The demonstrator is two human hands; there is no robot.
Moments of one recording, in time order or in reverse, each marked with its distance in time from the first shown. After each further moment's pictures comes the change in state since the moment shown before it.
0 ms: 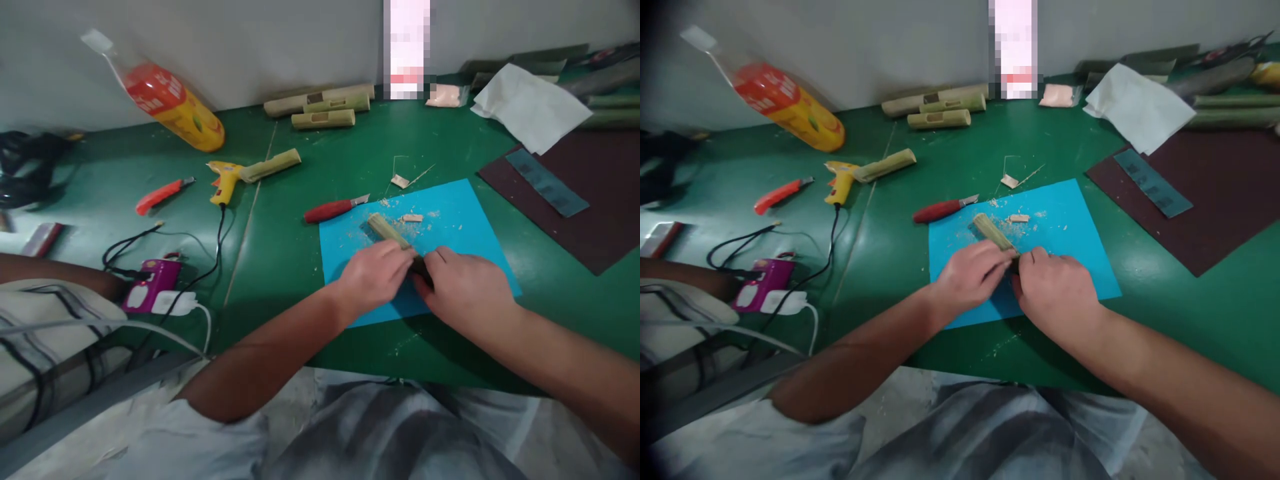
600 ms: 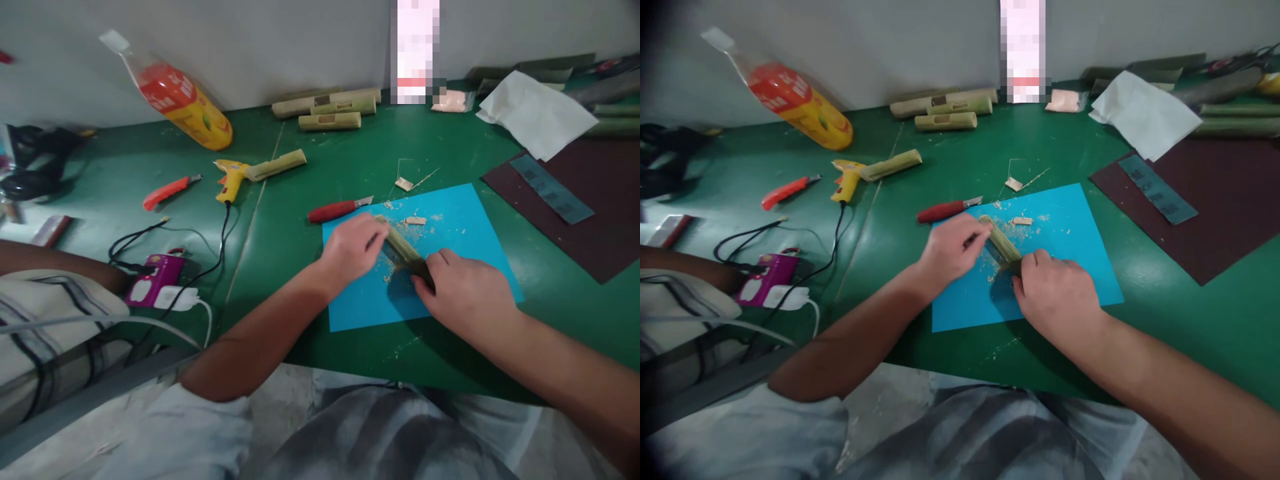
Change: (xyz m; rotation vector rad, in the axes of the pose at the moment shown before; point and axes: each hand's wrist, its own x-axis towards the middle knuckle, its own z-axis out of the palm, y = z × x) left_hand 0.001 -0.025 -0.008 -0.012 0.169 -0.040; right_hand 0.001 -0.001 -0.002 -0.006 -0.008 0.007
